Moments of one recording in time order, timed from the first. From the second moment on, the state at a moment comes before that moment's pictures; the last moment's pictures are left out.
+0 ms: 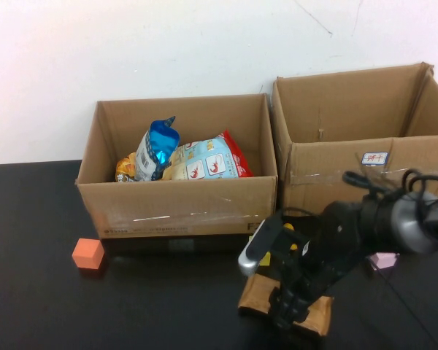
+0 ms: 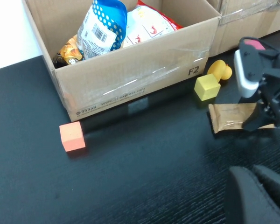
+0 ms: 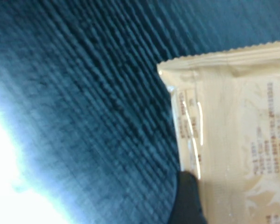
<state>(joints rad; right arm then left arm) 0.58 2.10 -1.17 0.39 0.42 -0.80 -0.34 0.45 -0.77 -0.13 0.95 0.07</state>
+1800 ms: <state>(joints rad) 0.33 2.02 -1.62 1.75 -0.18 -1.60 -0.34 0.45 -0.77 0.12 0.90 -0.10</state>
